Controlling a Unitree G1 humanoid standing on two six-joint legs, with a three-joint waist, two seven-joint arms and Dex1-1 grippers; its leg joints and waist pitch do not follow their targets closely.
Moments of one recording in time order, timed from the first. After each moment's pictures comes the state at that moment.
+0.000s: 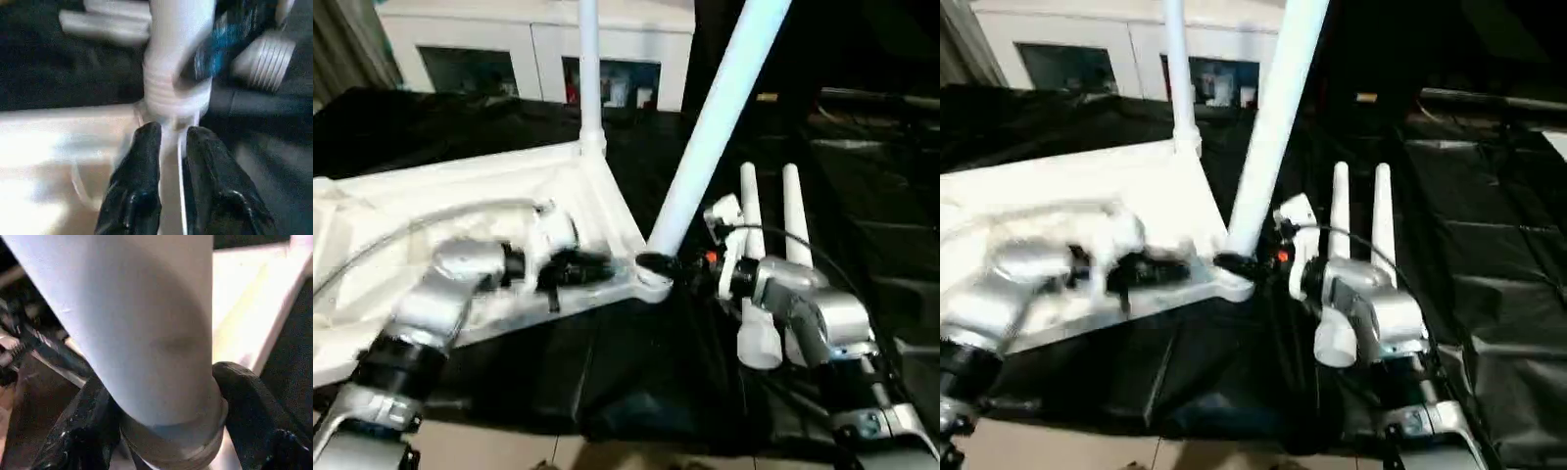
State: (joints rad) left arm -0.53 0.49 -0.13 0.23 -0.25 0.27 -1.16; right arm -0.49 -0.26 0.09 0.19 0.36 0.56 0.86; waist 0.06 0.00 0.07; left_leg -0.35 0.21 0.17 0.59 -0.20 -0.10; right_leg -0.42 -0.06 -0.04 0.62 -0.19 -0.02
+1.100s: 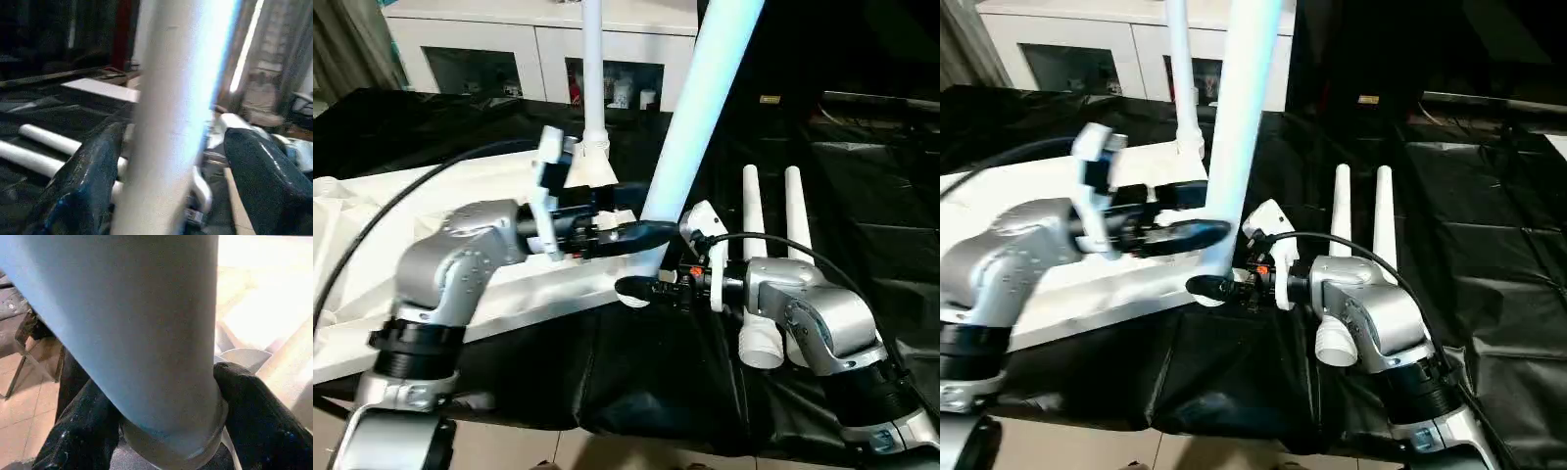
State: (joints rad) left arm -0.63 0.34 -0.04 0.04 -0.59 0.60 -1.12; right arm -0.47 -0.31 0.22 0.01 0.36 0.68 0.90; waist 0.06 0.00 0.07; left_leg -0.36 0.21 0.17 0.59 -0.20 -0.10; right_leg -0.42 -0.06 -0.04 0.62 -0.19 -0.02
